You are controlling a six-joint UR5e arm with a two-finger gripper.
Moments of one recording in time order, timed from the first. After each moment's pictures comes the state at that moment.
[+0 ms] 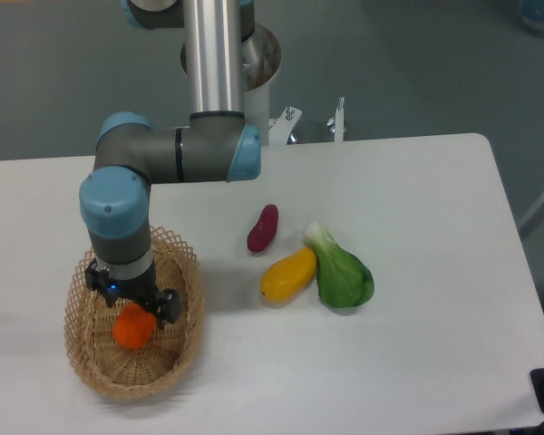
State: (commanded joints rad) arm 2.01 -2.05 -1.64 -0.89 1.47 0.43
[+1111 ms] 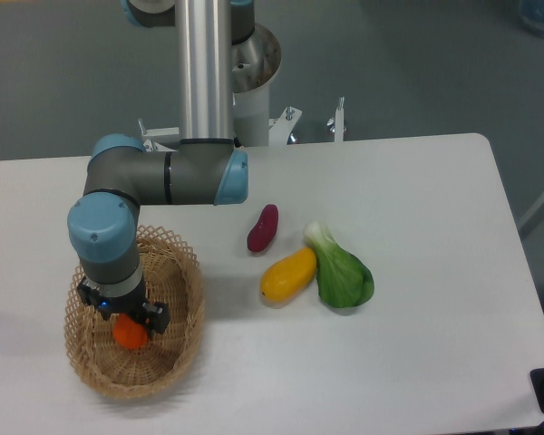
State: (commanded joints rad) arm 1.98 -2.09 -1.61 -0.88 1.49 0.37
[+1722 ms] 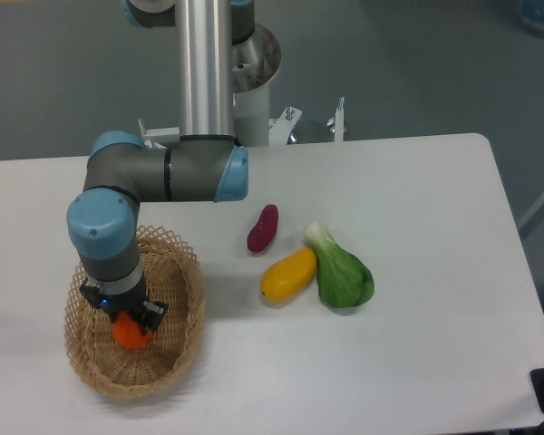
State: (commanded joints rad) arm 1.99 -2.08 -1.61 -0.88 1.49 0.38
